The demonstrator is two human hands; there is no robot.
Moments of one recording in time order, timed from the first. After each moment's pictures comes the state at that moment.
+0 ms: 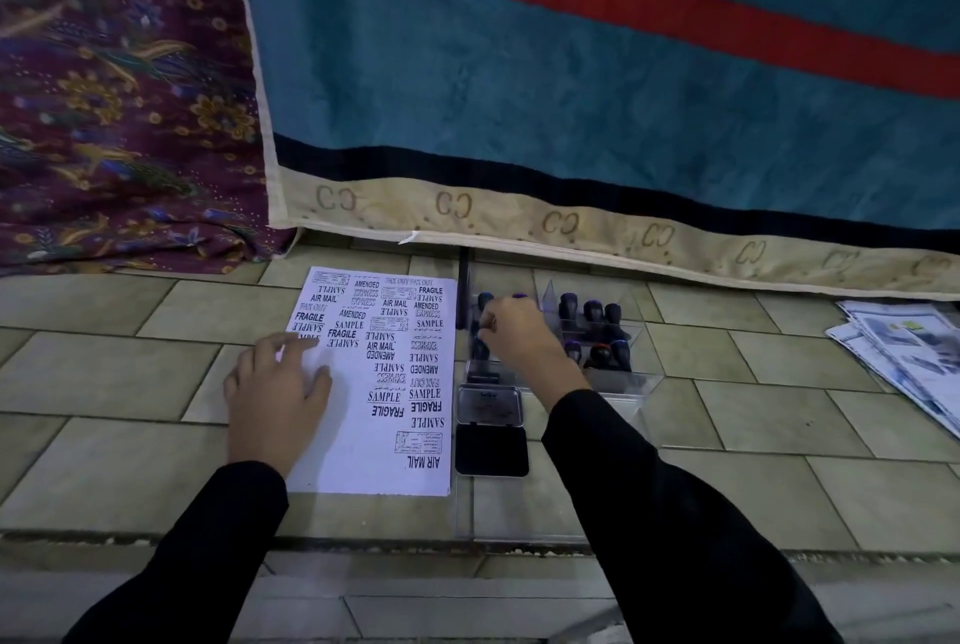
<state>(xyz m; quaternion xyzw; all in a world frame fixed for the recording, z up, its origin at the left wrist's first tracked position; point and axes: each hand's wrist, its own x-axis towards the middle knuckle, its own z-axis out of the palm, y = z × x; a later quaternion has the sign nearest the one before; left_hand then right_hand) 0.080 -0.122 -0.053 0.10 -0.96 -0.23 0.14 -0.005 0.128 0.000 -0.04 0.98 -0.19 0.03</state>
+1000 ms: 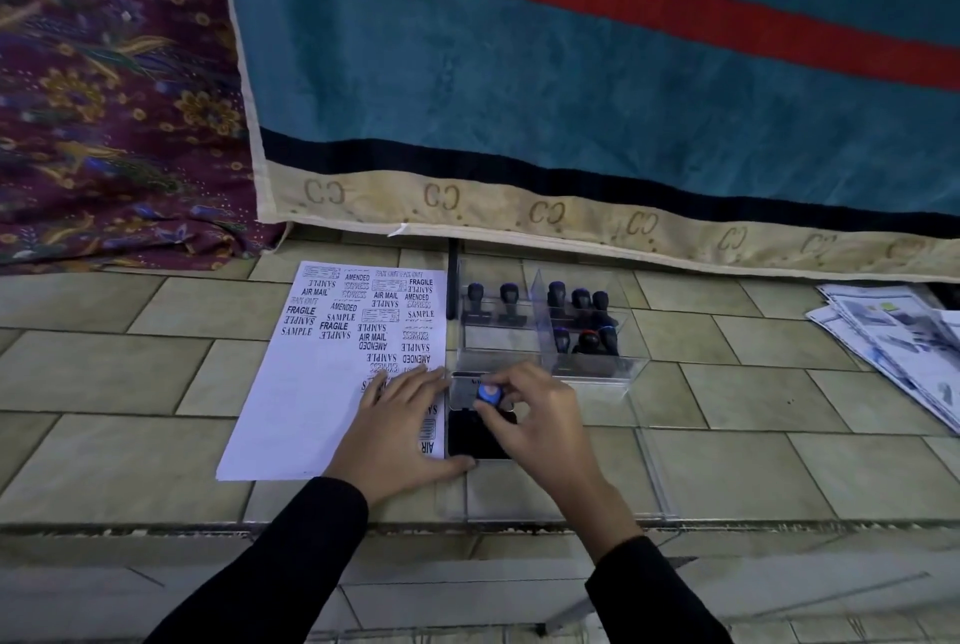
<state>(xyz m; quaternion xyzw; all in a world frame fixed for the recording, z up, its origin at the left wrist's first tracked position) 0.099 -0.038 -0.083 -0.21 -0.95 -0.24 0.02 0.125 0.150 -0.021 -0.15 0.89 -0.39 -0.18</state>
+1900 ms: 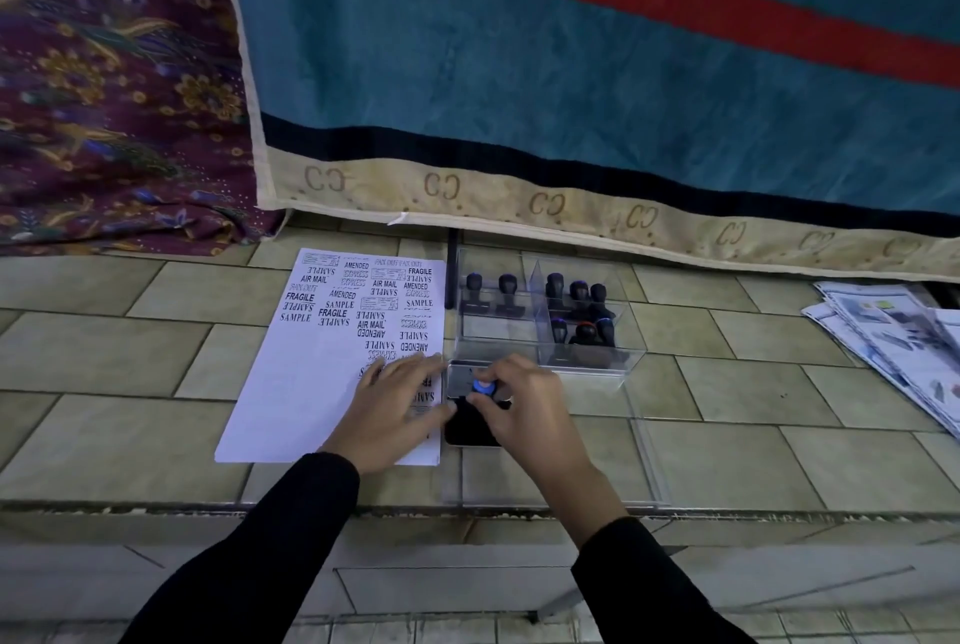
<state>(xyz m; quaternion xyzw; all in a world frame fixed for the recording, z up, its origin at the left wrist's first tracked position) 0.100 -0.041 -0.067 -0.16 -0.91 -0.37 -0.06 0.126 0.140 -0.016 -0.12 0.92 -0.34 -0.14</state>
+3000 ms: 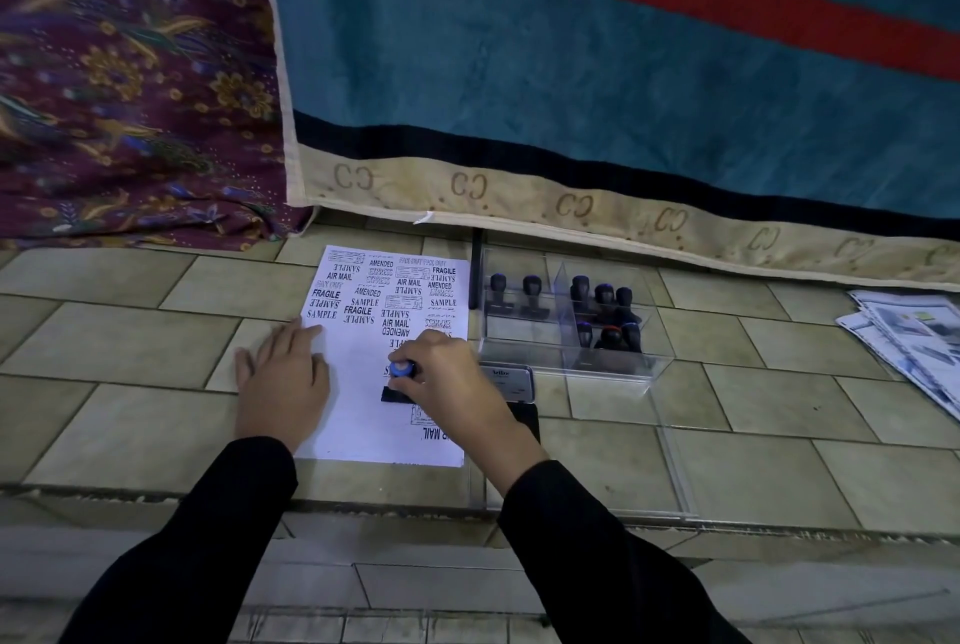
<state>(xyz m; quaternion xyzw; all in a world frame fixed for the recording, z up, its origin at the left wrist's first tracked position) 0.080 -0.139 -0.079 0.09 -0.96 -0.24 0.10 0.083 0.050 -0.021 -0.21 0.92 -0.32 -0.03</state>
